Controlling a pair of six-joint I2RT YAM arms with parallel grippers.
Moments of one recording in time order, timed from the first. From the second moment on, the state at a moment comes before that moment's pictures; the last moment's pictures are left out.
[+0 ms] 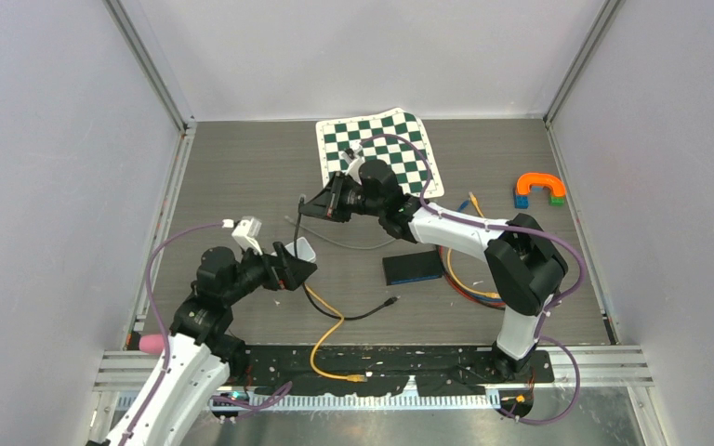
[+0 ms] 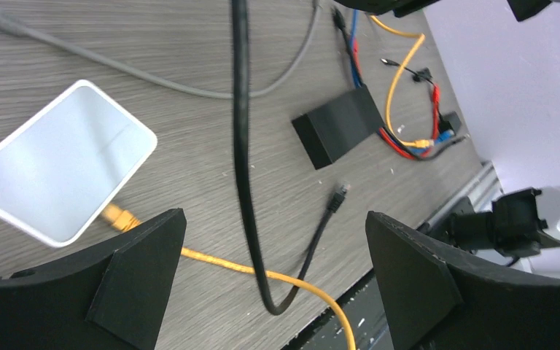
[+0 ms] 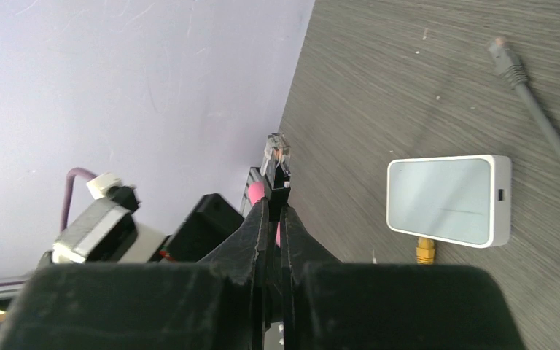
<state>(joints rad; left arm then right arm) -0.31 0.49 0.37 -0.23 0.41 -0.54 0.78 1.80 1.22 0.30 -0.39 1.05</state>
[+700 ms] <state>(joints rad) -0.31 0.70 0.75 -0.49 0.26 -0.35 0.78 1.75 0.99 0.27 -0.44 0.91</state>
